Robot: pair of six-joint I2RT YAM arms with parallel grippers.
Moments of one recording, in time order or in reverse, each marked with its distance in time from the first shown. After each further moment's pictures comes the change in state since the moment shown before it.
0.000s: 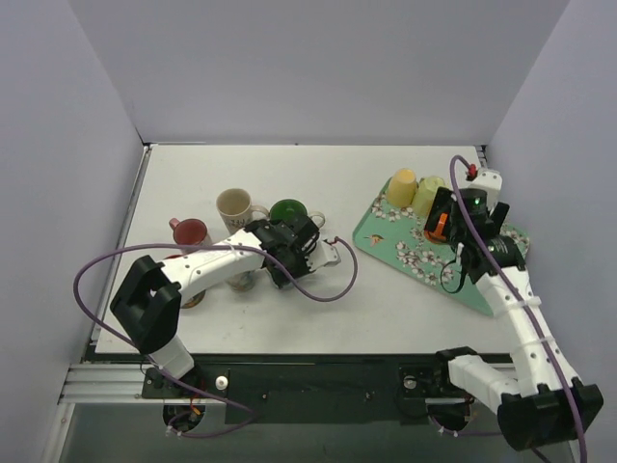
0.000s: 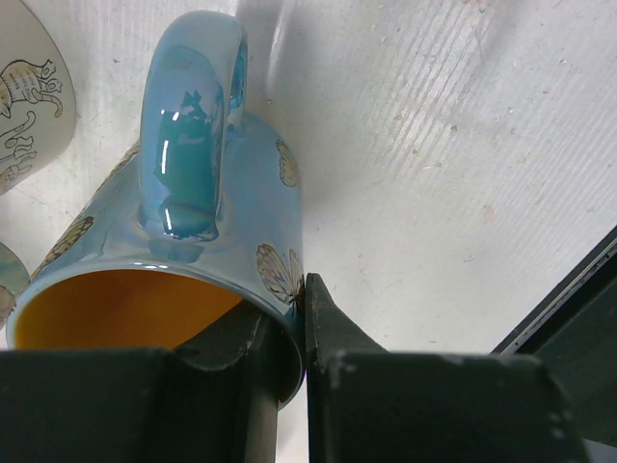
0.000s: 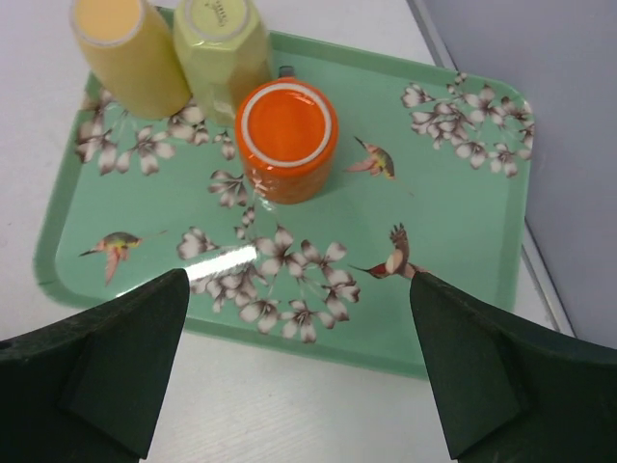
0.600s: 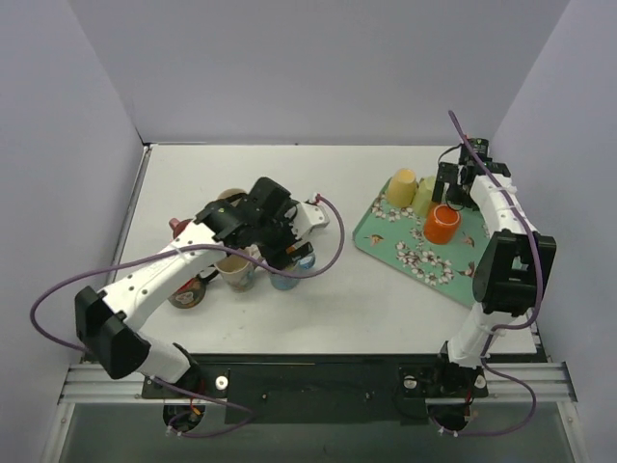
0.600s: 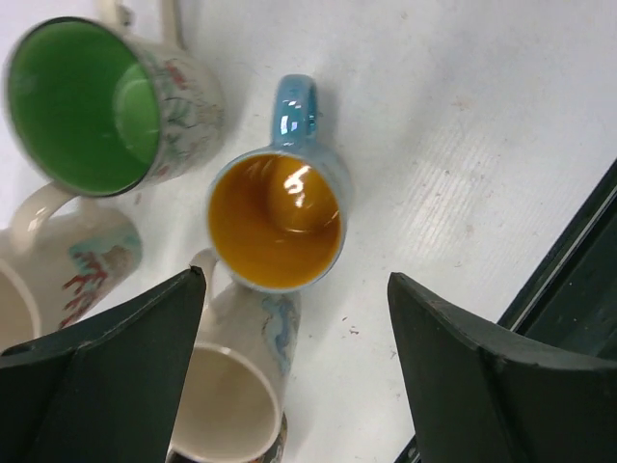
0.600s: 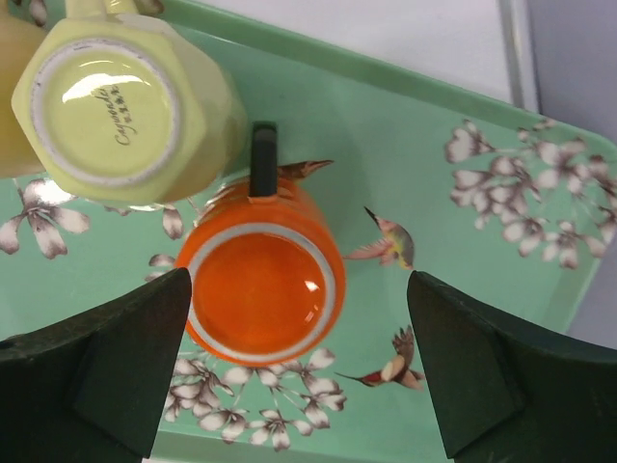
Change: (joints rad) left arm 0.068 -0.151 0.171 -0.085 0.077 -0.011; right arm -0.323 0.818 0.517 -0.062 -0.263 -0.178
